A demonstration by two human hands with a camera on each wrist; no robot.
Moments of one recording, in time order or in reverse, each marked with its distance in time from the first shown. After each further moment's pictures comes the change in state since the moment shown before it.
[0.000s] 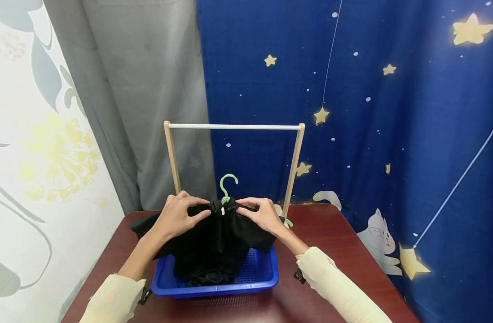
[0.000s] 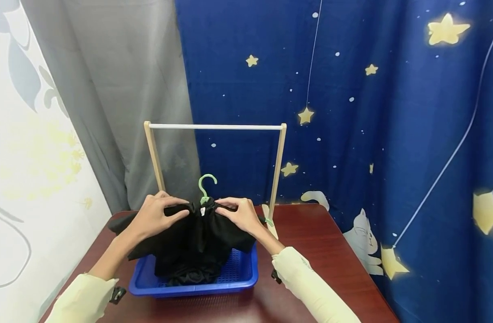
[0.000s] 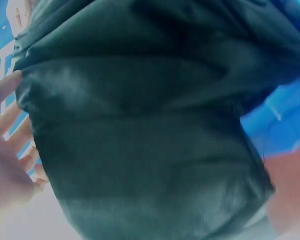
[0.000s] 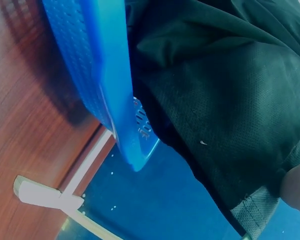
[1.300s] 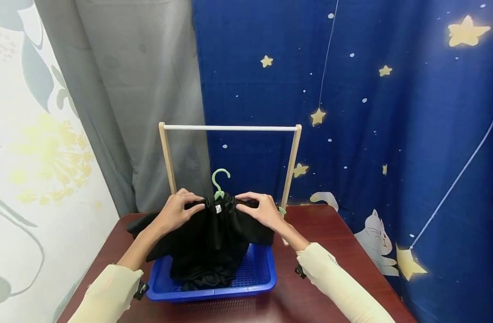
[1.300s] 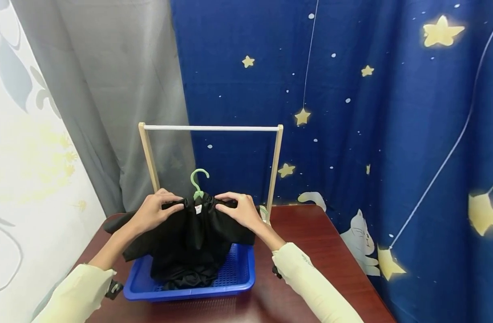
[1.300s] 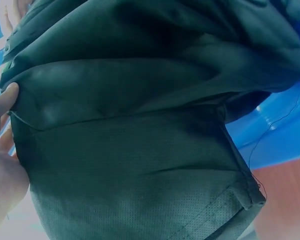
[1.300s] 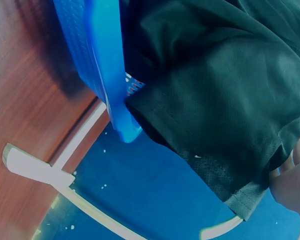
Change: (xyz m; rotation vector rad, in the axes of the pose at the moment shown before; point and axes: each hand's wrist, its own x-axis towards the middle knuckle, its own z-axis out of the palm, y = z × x) left_hand 0.019 -0.024 0.010 -0.206 -0.017 0.026; right_hand 0.013 -0.001 -0.017 -0.122 -0.019 -0.020
